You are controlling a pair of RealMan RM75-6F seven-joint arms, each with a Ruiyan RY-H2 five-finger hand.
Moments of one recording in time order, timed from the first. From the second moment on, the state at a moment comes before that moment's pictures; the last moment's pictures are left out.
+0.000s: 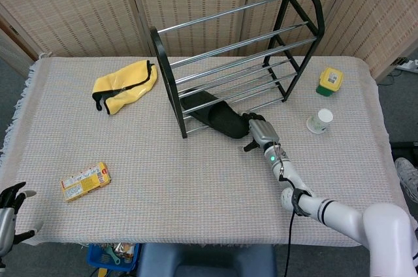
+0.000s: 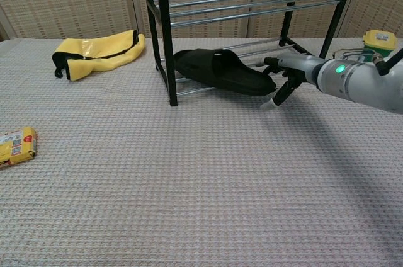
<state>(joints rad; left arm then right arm) 0.04 -1.15 -0.01 -1.62 1.46 1.54 0.10 0.88 -1.68 0.30 -1.10 -0.78 0.63 -0.12</state>
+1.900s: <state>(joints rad) 0.05 -1.15 -0.01 -1.62 1.45 1.54 0.11 0.96 -1.86 0.37 -0.98 -0.86 0.79 -0.19</state>
